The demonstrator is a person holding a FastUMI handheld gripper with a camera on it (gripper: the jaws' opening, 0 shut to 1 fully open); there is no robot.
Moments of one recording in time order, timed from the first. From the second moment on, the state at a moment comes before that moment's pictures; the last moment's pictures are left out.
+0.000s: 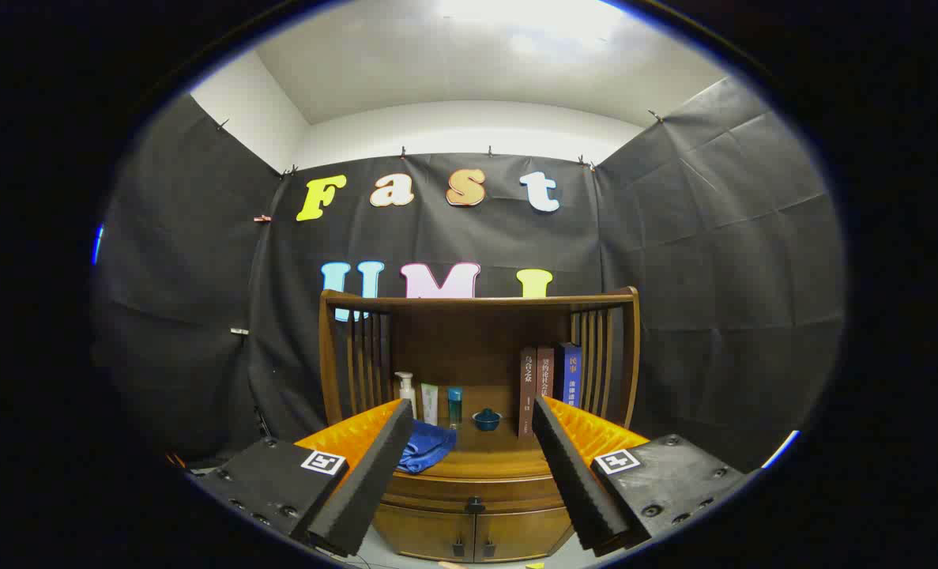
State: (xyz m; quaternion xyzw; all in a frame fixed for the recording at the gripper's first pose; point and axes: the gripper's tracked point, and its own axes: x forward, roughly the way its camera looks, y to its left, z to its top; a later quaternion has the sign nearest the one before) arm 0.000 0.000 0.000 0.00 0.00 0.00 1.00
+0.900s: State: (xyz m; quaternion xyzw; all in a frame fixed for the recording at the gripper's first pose) arm 0.003 -0.002 -0.002 -0.01 0.02 -0.01 1.00
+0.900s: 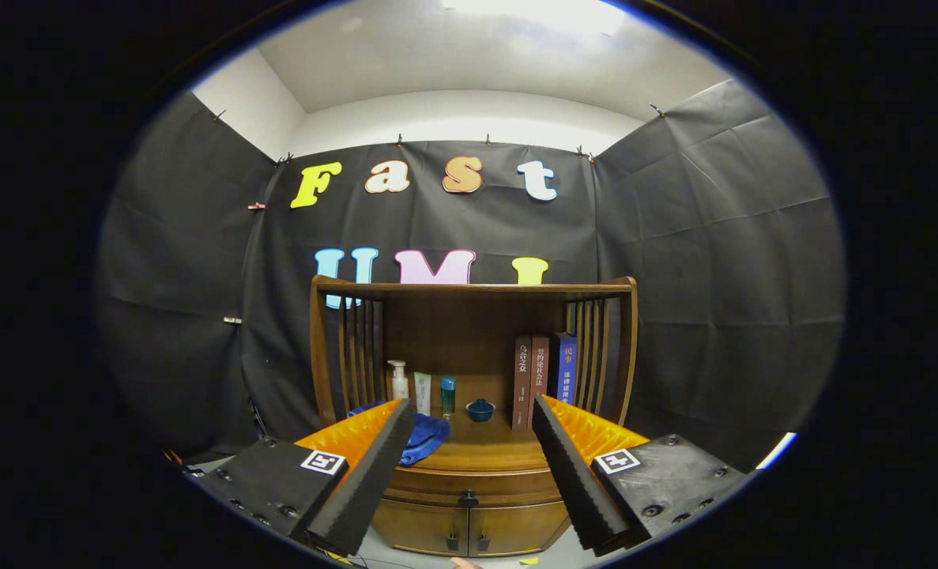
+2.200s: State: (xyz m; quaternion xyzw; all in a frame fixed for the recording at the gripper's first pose) arm 0.079 -0.002 -0.175 -0.01 0.17 0.00 0.98
